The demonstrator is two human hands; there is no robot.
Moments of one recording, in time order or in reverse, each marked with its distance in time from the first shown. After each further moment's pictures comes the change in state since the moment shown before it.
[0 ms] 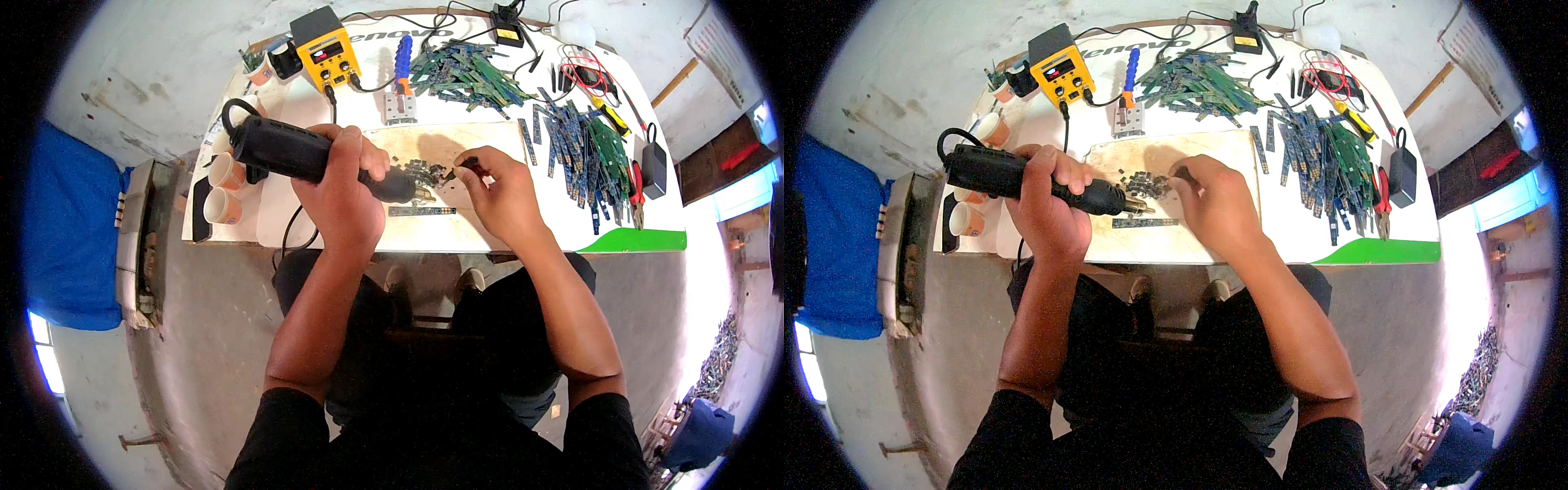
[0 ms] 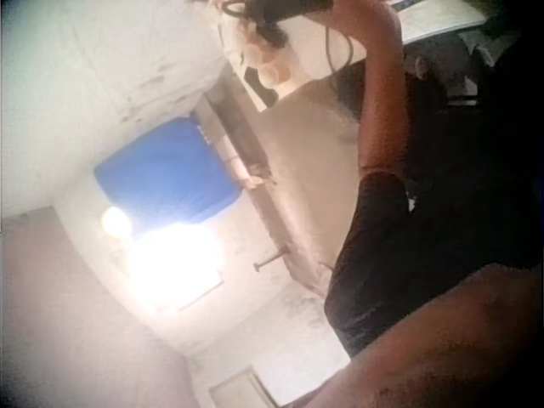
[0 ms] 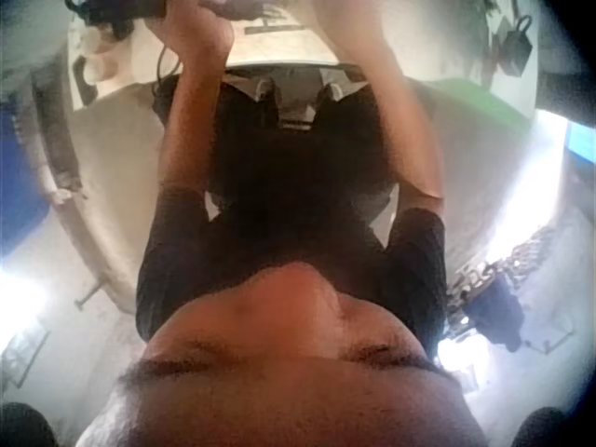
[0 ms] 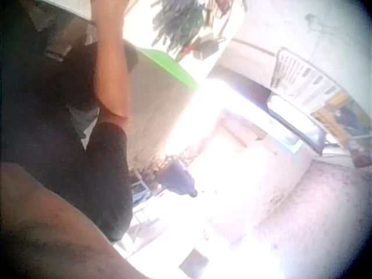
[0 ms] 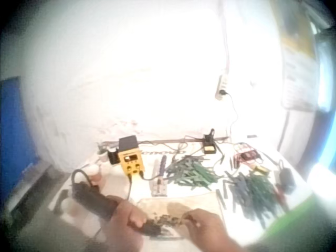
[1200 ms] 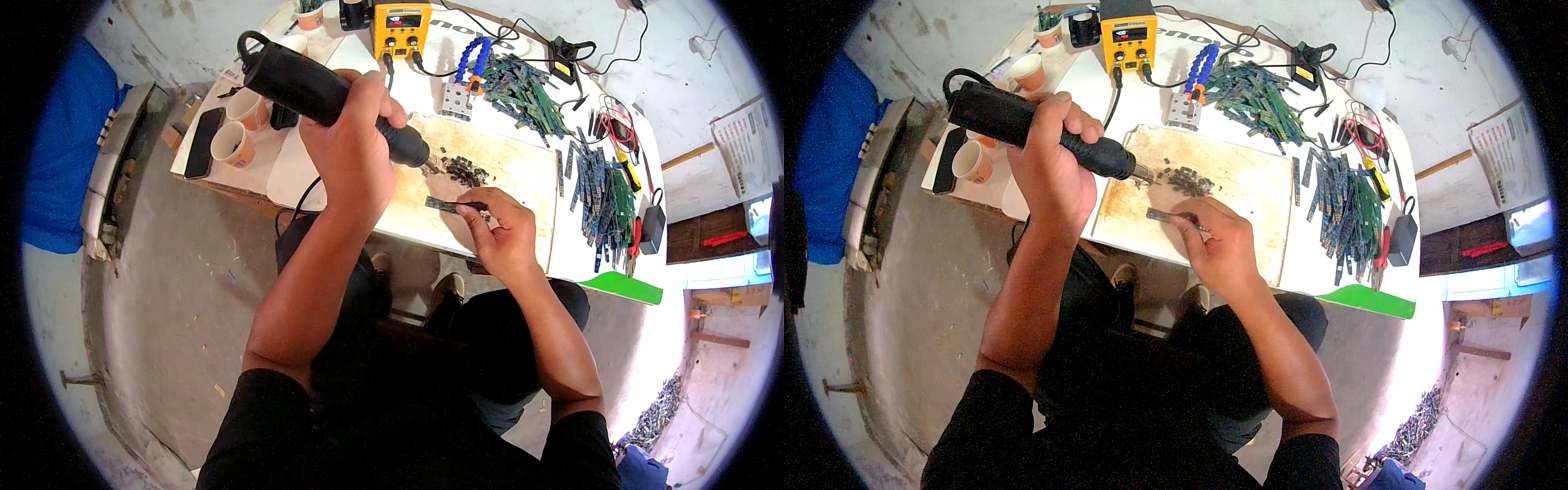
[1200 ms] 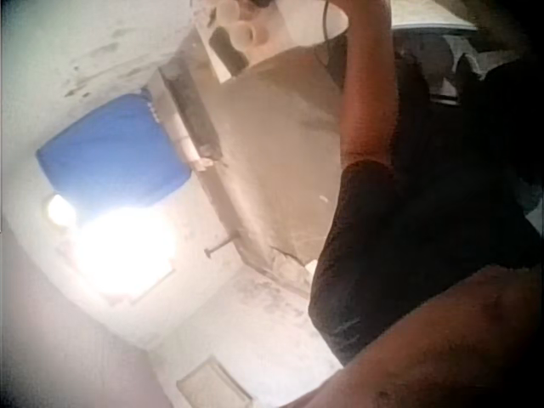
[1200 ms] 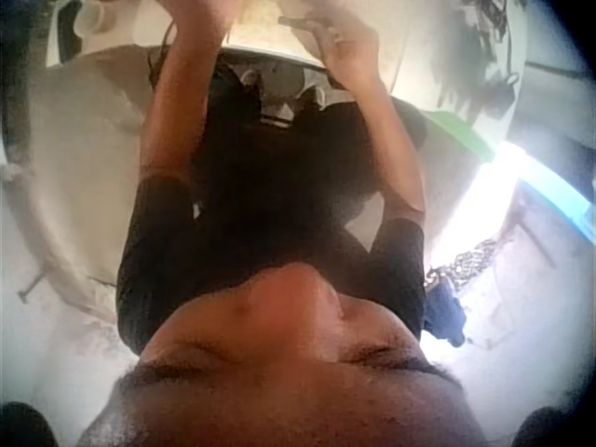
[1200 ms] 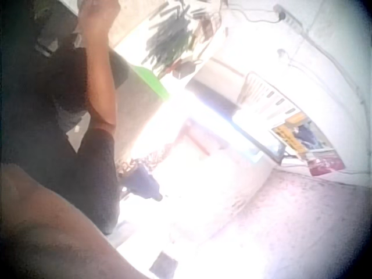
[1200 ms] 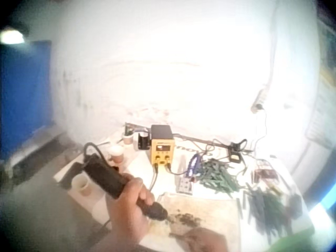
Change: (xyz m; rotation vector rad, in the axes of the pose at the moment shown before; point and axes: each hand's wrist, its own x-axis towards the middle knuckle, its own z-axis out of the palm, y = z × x) left_hand 0.036 0.030 -0.043 -0.065 0.155 0.112; right_hand -0.020 -0.027 0.047 -0.006 -0.151 -0.195
